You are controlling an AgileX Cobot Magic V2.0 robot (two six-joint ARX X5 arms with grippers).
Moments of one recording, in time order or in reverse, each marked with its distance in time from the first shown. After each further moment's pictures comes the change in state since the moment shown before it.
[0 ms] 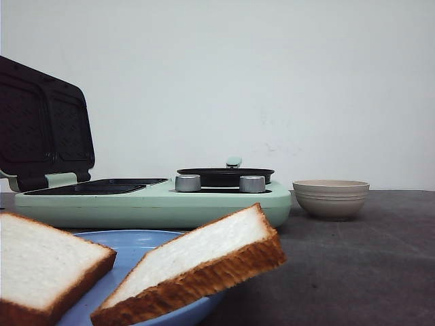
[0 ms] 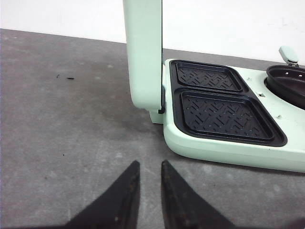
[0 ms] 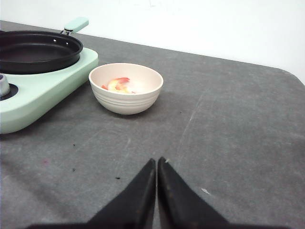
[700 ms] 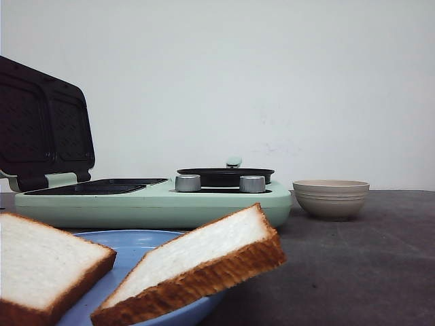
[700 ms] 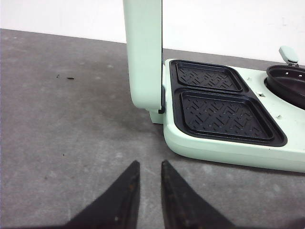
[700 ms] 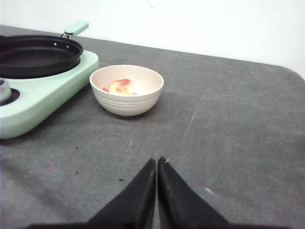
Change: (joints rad) left arm 0.000 0.000 0.000 0.000 0.000 0.000; right arm 0.000 0.000 0.000 0.002 -0.001 0.047
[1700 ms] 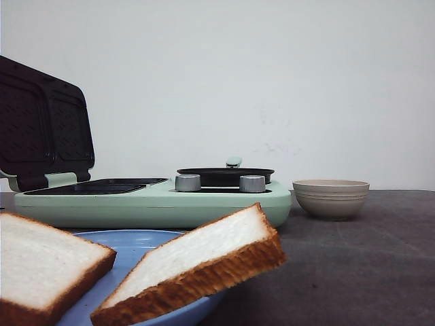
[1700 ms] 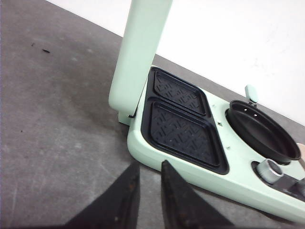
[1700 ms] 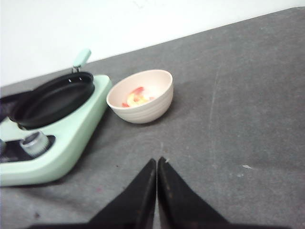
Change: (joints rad) left arm 0.000 0.021 0.130 -0.125 0.071 -0.338; right arm 0.000 0.010 0.107 -0.132 -0.026 0.394
